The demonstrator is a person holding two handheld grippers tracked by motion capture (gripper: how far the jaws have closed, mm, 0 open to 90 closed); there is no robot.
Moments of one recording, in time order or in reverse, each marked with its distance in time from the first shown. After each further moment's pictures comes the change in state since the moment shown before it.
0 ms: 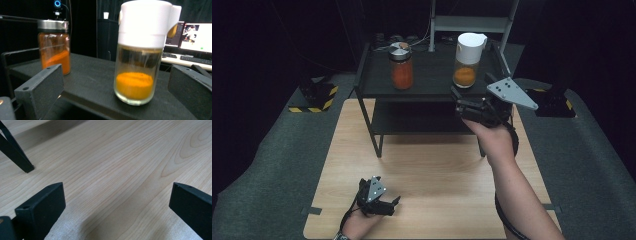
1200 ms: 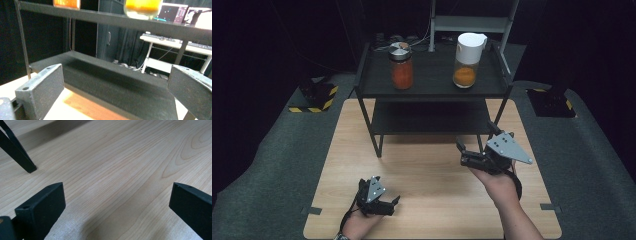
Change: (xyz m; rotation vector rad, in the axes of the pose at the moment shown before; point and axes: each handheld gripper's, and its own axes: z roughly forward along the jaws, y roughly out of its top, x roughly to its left) left arm -0.002 -0.002 -0.001 -0.010 0.011 -0.002; right arm 0.014 -0.081 -0.060 0.112 -0.003 -0.062
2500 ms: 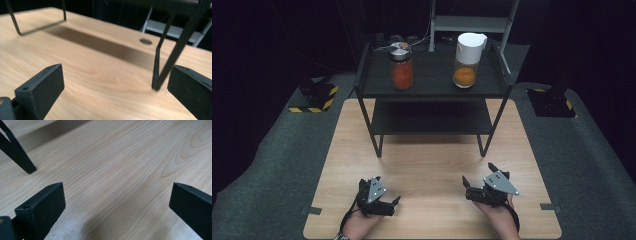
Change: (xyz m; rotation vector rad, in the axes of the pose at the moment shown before) left arm -0.002 0.000 0.000 -0.001 0.003 0.011; right arm 0.003 -0.120 -0.015 0.250 -0.030 0.001
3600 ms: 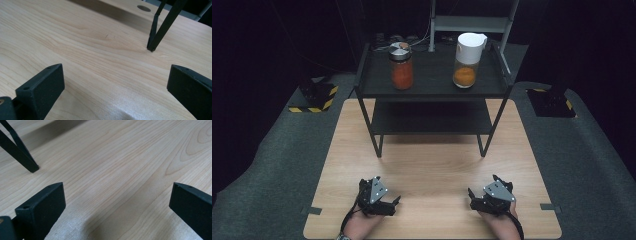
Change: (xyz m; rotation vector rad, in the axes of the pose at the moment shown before) left arm -0.006 0.006 0.003 0.033 0.026 0.016; right arm 0.002 -0.017 0.000 0.162 -0.041 -0.080
